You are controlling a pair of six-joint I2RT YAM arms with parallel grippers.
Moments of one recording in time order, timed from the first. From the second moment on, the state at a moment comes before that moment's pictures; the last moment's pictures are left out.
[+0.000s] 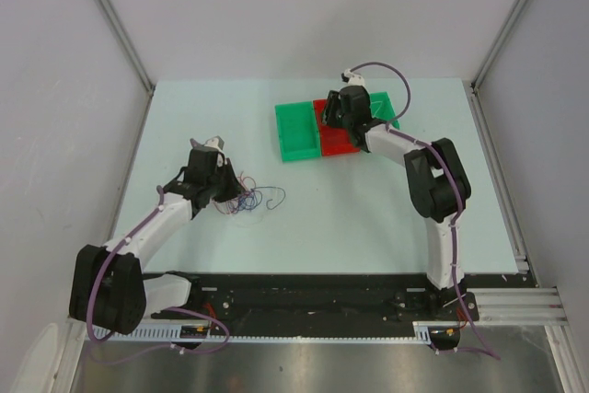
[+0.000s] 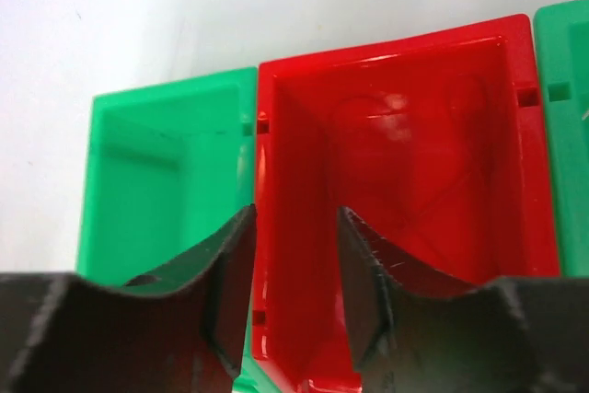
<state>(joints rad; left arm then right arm) -0.26 1.20 0.69 -0.30 0.12 -0.54 0.44 2.10 1.51 0.17 0.05 0.47</state>
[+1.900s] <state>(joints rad) -0.60 1.07 0.75 -0.27 -0.02 -0.51 0.67 1.38 1.02 -0.31 -0.08 0.12</state>
